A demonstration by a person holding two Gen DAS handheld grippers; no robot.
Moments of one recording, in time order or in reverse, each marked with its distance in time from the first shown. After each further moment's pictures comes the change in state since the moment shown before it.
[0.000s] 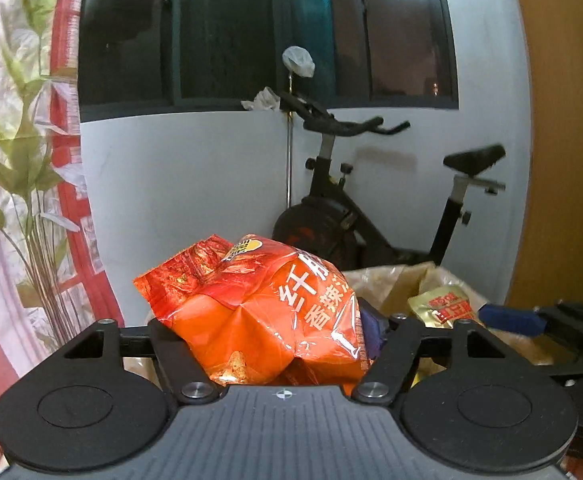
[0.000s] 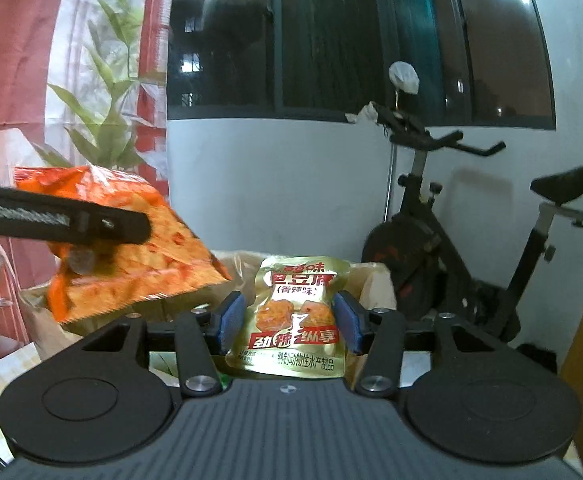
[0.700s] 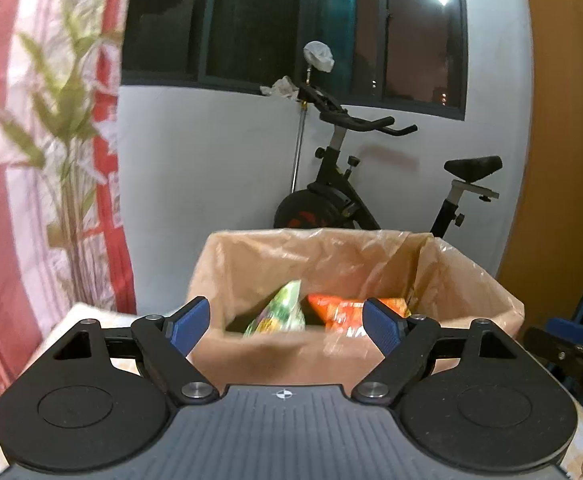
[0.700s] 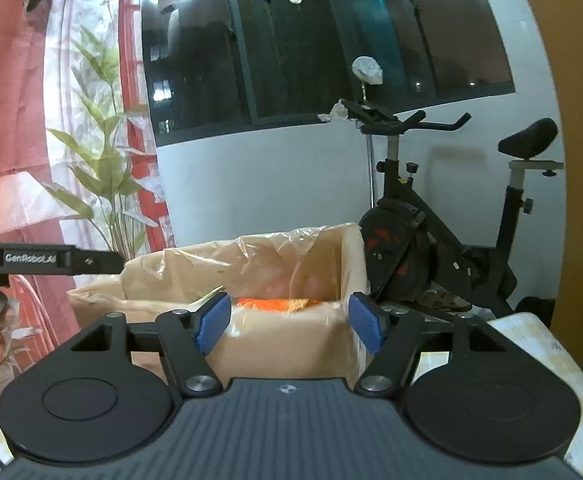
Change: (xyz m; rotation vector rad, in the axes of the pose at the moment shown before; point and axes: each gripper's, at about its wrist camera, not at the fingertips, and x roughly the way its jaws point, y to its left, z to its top) left arm -0.086 0.064 -0.051 -0.156 0.031 -0.036; right arm -0.103 0.000 -0.039 0.175 -0.058 -0.038
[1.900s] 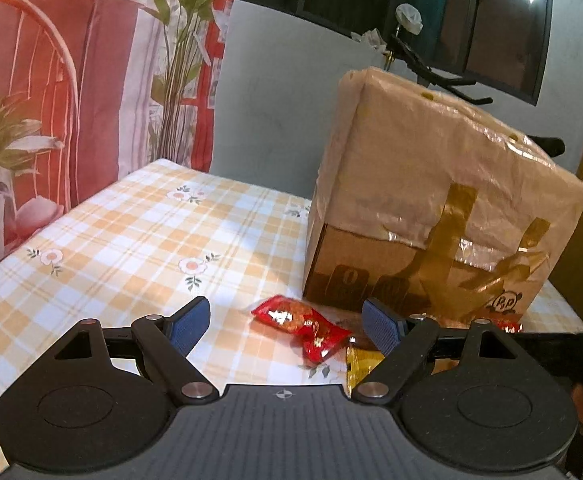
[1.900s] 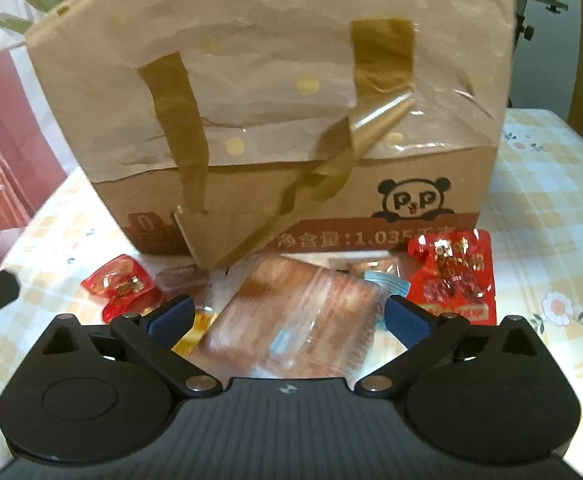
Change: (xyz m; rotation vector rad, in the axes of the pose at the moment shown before) left arm -0.046 0.061 -0.150 -0.196 0.142 0.147; right arm 0.089 0.080 -0.123 0.019 0.577 -0.145
